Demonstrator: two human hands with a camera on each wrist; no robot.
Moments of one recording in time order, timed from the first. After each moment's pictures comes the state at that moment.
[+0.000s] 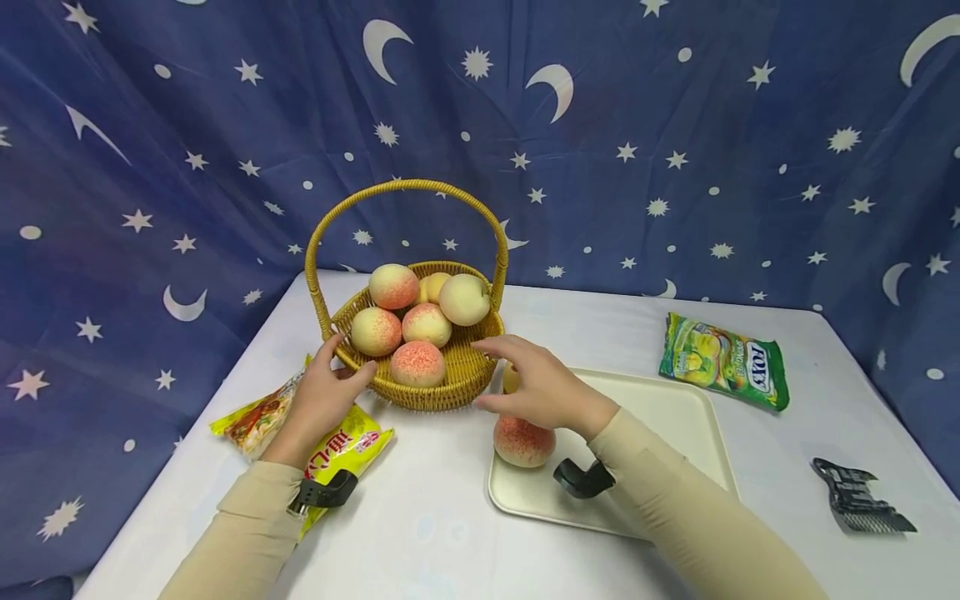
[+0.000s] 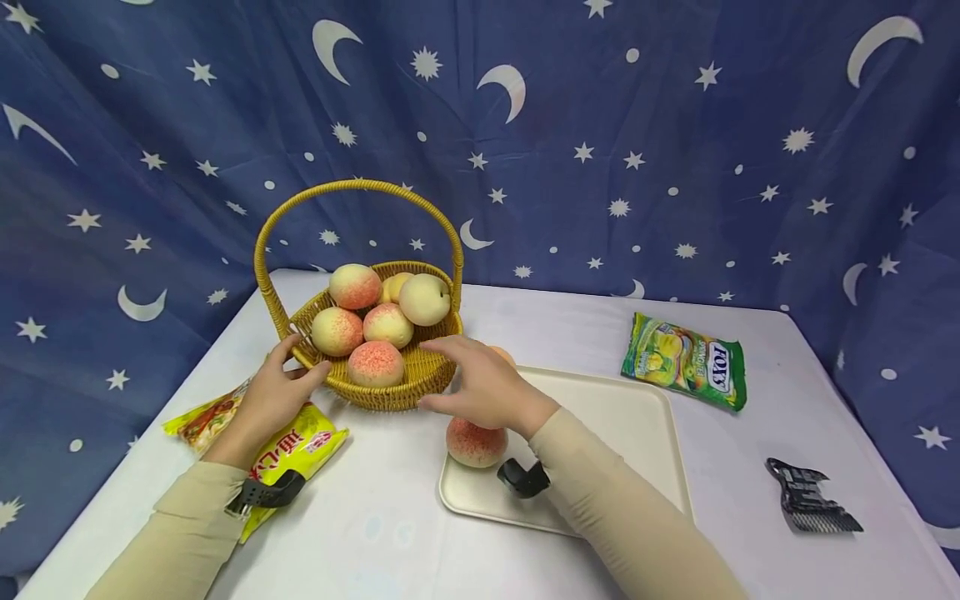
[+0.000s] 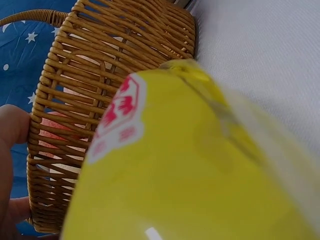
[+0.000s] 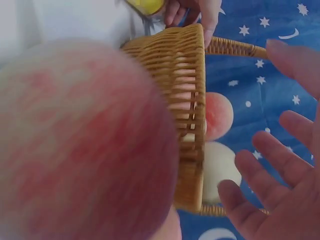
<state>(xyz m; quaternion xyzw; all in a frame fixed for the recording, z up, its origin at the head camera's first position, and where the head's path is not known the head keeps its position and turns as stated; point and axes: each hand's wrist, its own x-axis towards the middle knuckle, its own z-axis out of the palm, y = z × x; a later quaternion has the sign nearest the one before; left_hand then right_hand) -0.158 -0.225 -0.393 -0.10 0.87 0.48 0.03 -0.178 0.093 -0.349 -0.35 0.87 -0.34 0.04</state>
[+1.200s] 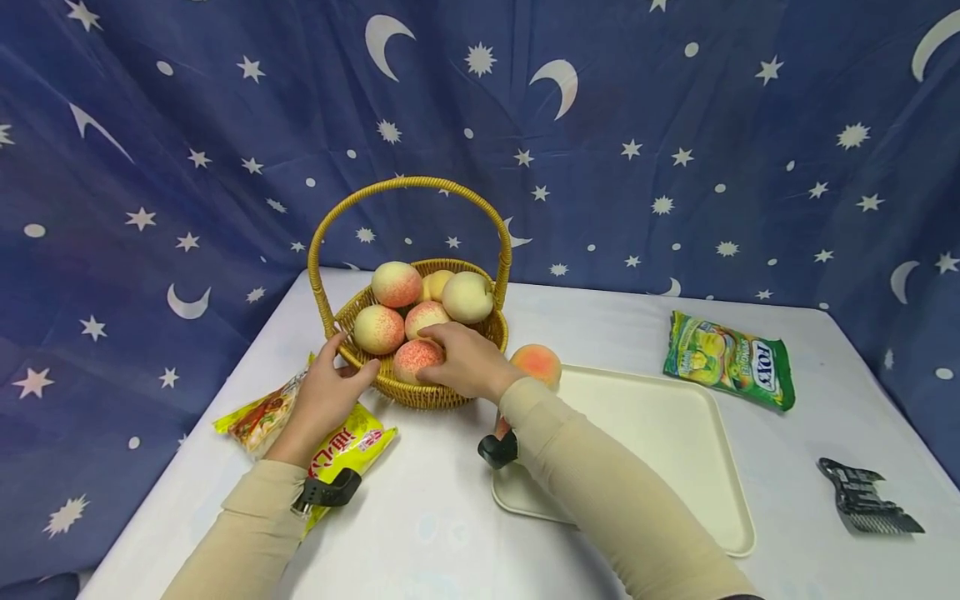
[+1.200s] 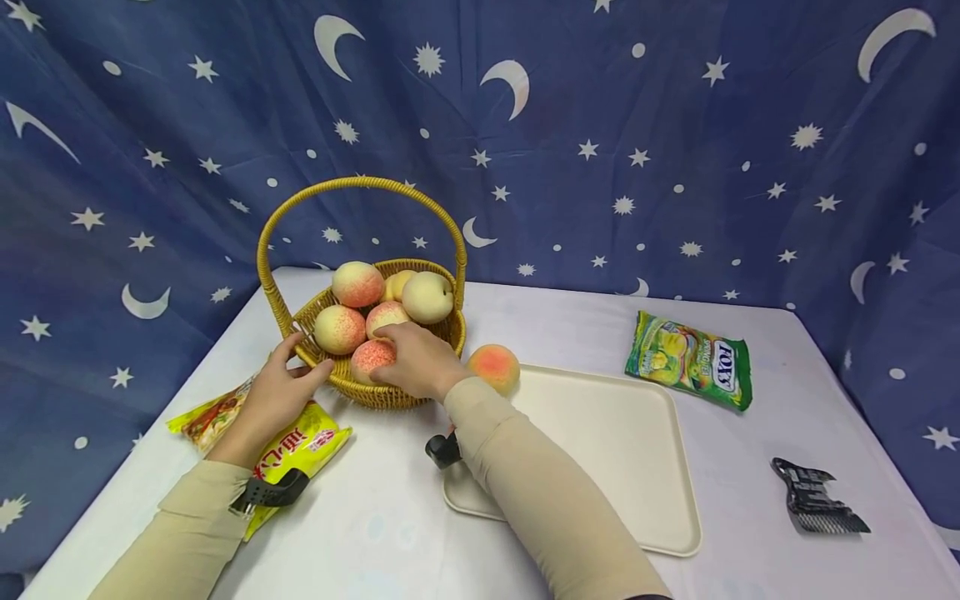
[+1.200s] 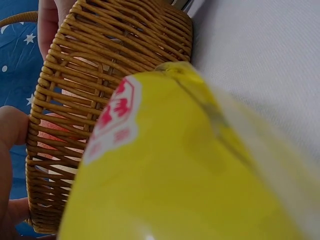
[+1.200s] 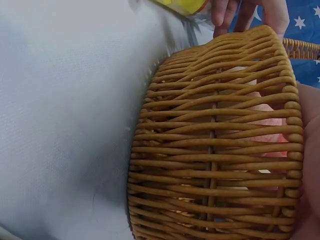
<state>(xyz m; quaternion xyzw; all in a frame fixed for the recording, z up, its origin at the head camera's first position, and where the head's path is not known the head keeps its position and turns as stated) -0.158 -0.224 -0.393 -0.10 0.87 0.48 0.03 -0.222 0.000 -0.368 -0.29 0.91 -0.29 0.08</state>
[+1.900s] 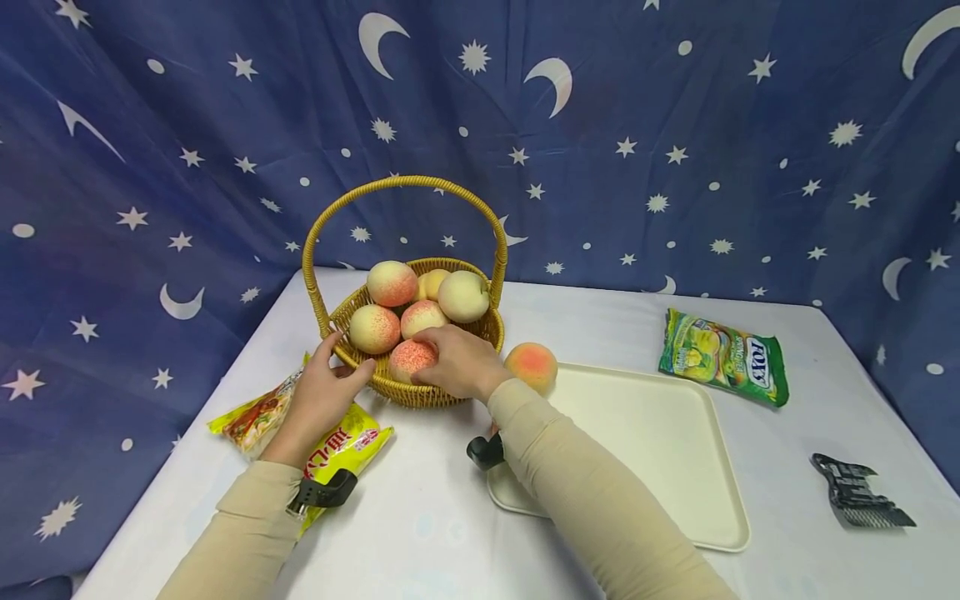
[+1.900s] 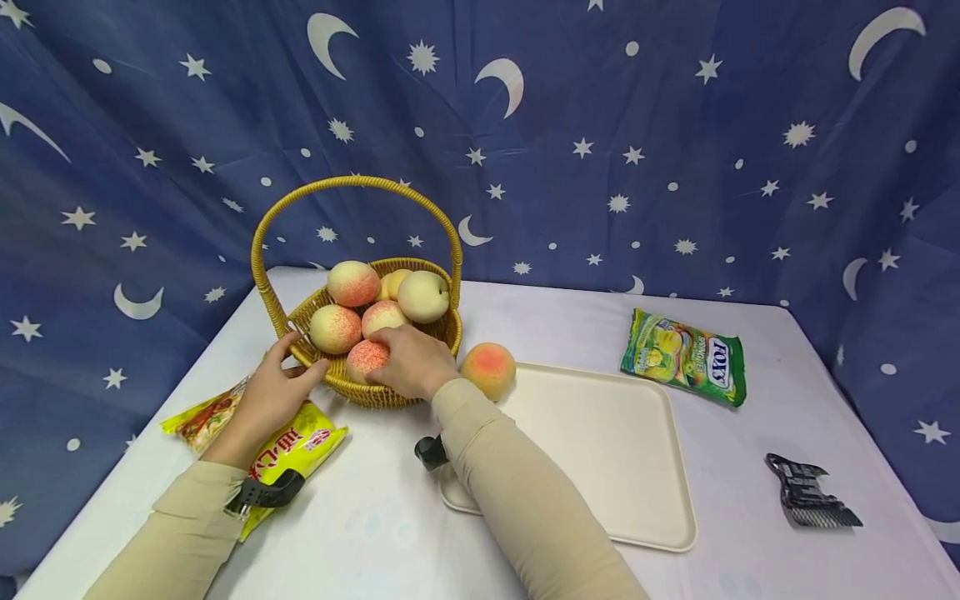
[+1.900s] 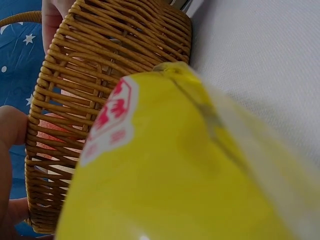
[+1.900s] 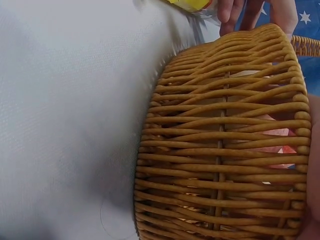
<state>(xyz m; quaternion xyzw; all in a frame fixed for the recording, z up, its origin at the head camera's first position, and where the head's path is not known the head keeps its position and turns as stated) -0.158 -0.223 -0.394 -0.09 0.87 0.48 0.02 -0.222 -0.007 -0.373 -0.26 0.93 -0.23 0.08</state>
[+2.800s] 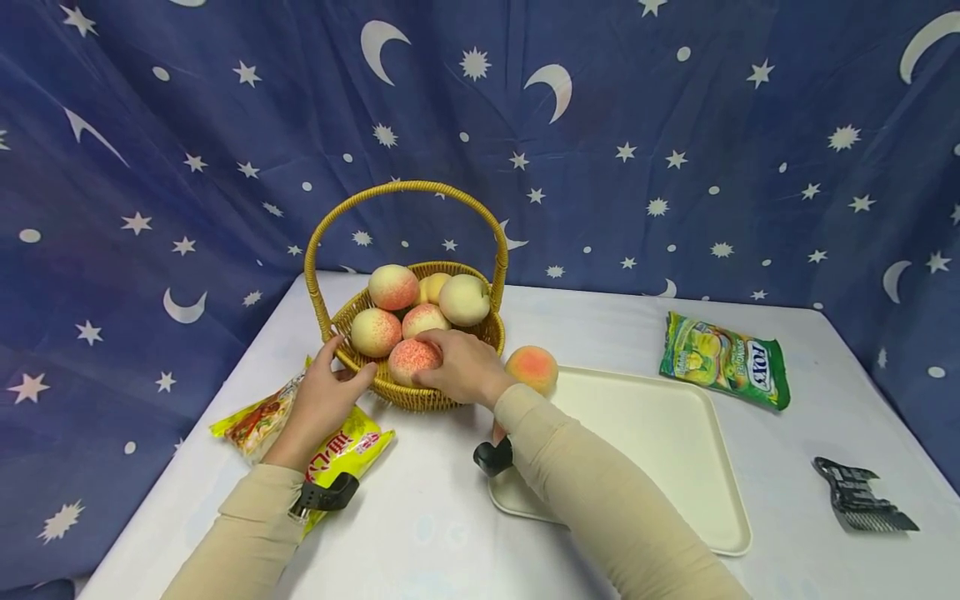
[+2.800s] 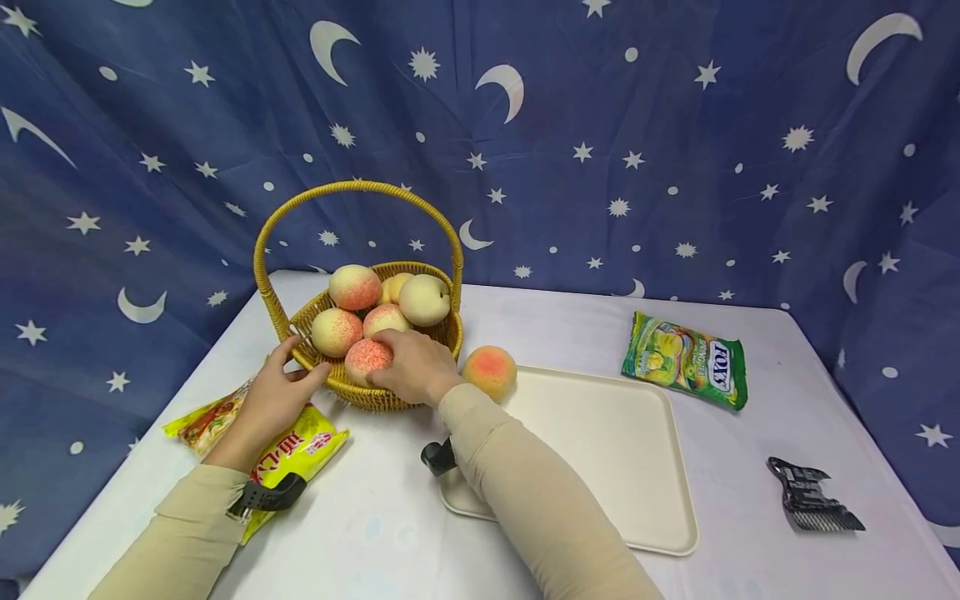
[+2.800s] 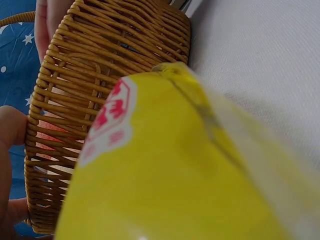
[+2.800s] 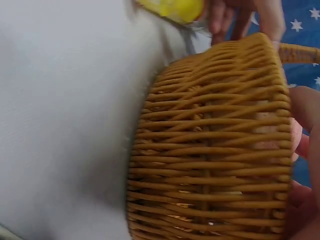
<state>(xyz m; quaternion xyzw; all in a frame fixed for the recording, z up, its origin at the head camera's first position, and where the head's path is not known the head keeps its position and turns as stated) -0.157 -0.223 -0.395 -0.09 0.87 0.48 0.02 -0.217 -0.004 -0.371 -0.25 0.93 -0.27 0.06</state>
